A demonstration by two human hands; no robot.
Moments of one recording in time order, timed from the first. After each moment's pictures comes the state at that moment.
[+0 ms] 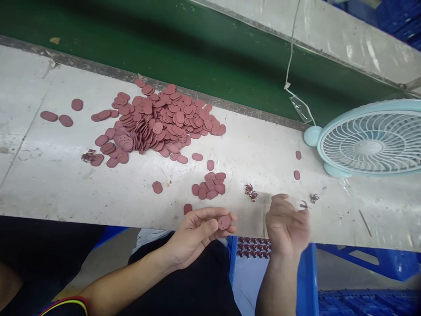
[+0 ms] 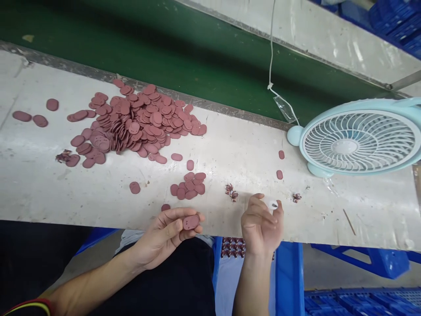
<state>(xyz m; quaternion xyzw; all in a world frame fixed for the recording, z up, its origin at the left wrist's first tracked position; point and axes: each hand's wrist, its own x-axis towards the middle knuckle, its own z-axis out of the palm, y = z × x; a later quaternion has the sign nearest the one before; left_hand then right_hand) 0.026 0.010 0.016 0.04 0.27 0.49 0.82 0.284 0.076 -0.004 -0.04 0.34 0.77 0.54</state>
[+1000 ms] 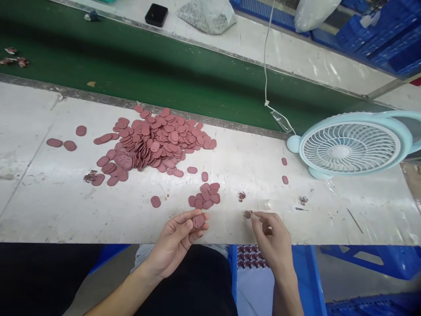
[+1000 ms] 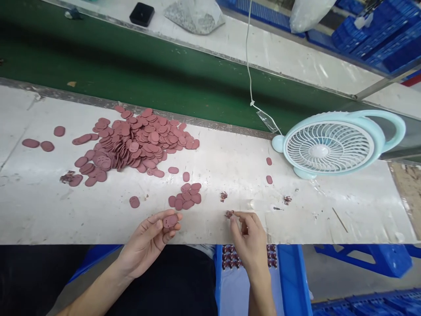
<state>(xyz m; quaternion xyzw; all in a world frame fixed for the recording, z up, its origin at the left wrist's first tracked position) -0.008 0.004 0.007 0.01 0.37 0.51 0.77 0.266 0.039 0.011 -0.71 -0.63 0.26 0.18</state>
